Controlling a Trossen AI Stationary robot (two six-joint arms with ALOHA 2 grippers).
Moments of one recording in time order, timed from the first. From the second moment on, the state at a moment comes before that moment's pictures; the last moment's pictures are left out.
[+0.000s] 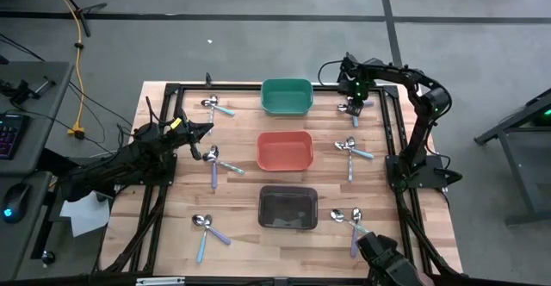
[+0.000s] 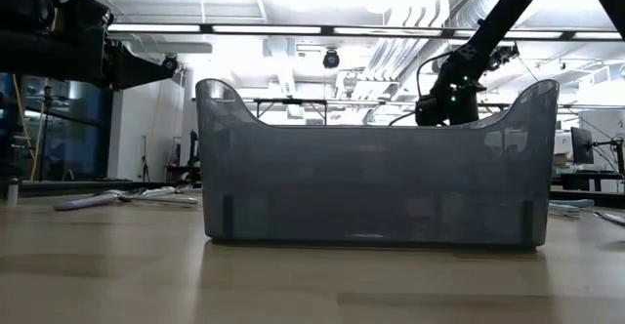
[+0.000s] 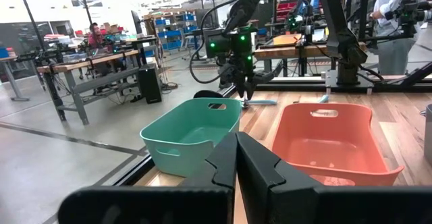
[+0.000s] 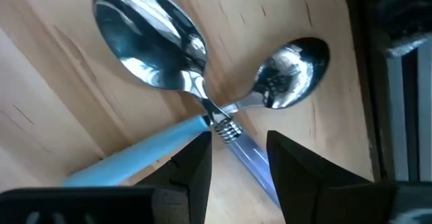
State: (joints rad) left arm 0.42 0.00 0.01 0.02 -0.02 0.13; right arm -1.03 1.86 1.18 -0.86 0.10 -0.63
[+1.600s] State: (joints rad) left arm 0.42 0.00 0.01 0.02 -0.02 0.13; right arm -0.80 1.50 1.16 -0.98 0.09 -0.29
